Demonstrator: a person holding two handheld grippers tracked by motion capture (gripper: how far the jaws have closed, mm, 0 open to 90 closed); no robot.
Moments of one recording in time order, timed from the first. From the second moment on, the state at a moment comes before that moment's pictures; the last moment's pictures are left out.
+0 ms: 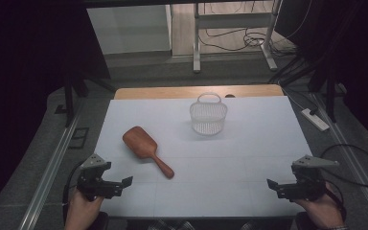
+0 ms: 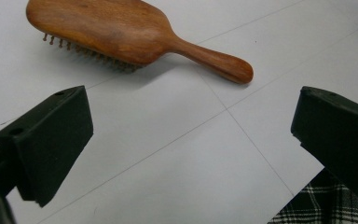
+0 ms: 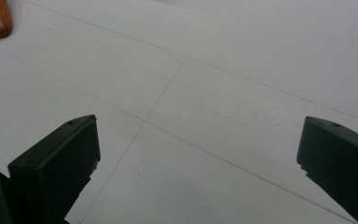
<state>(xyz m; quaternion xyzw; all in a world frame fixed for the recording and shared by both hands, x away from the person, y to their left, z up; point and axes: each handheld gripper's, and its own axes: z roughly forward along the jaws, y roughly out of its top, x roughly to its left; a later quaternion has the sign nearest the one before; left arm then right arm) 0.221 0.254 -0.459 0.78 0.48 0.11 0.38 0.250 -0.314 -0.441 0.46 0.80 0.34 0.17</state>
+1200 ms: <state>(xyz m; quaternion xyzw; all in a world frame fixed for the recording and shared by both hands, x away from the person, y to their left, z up) 0.264 0.224 -0.455 0.81 0.42 0.08 0.40 0.251 -0.313 -0.442 0.46 0.81 0.33 0.17</state>
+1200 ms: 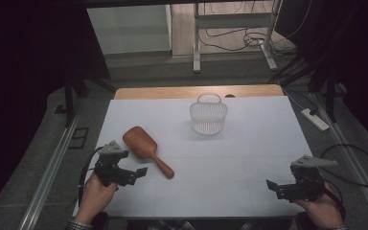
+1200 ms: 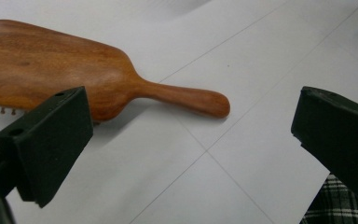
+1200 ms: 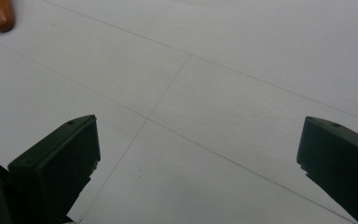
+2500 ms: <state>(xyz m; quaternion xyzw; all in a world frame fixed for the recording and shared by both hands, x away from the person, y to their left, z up) 0.318 0.191 -0.451 0.83 0.41 0.07 0.37 0.250 -0.312 -0.442 0.45 0.81 0.33 0.17</state>
